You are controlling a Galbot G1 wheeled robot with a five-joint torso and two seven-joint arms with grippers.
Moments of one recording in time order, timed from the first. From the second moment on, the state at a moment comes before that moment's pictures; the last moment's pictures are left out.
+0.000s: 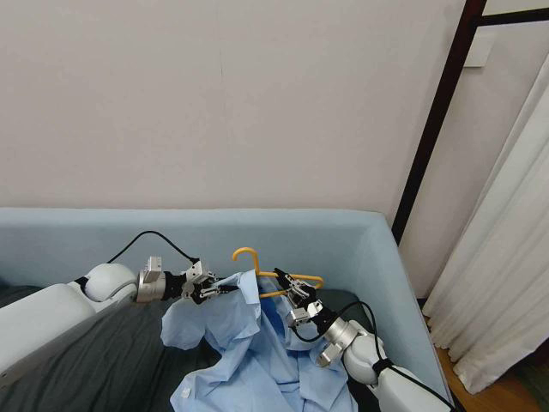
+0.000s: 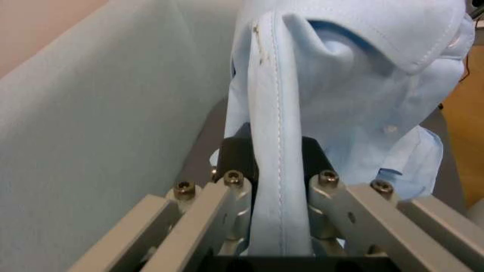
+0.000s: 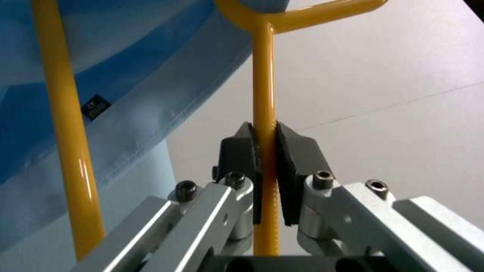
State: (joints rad) left arm 0.15 -0.52 0.66 -1.44 -0.81 -0.16 0.76; right arm -0.74 1.16 -0.14 1.33 -1.02 0.42 0.50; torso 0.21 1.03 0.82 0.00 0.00
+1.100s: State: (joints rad) left arm 0.23 -0.54 0.53 -1.32 -0.79 -0.22 0.82; right arm -0.94 1.00 -0.18 1.64 -0.43 0.20 0.46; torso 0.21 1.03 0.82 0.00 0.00
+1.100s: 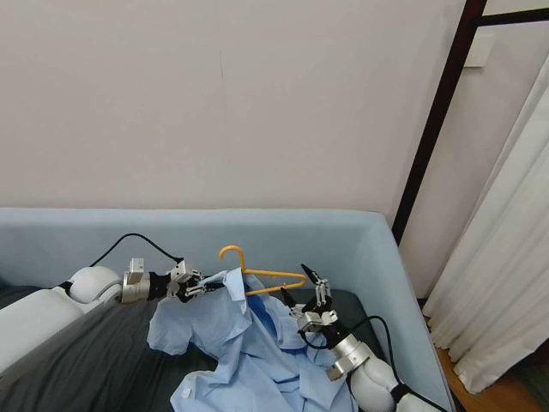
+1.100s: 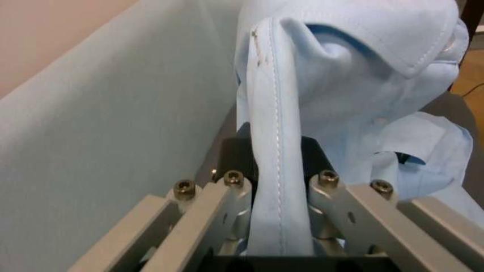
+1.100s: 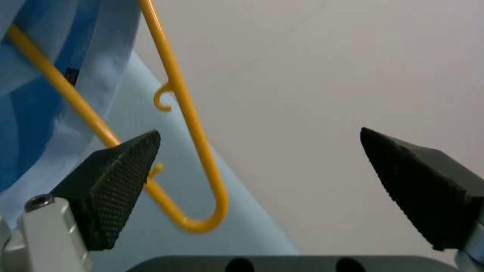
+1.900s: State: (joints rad) left arm 0.32 -0.52 0.47 -1.36 -0.82 -0.22 0.80; right arm -1.08 1.05 -0.20 1.59 -0.28 0.09 0.41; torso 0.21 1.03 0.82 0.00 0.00
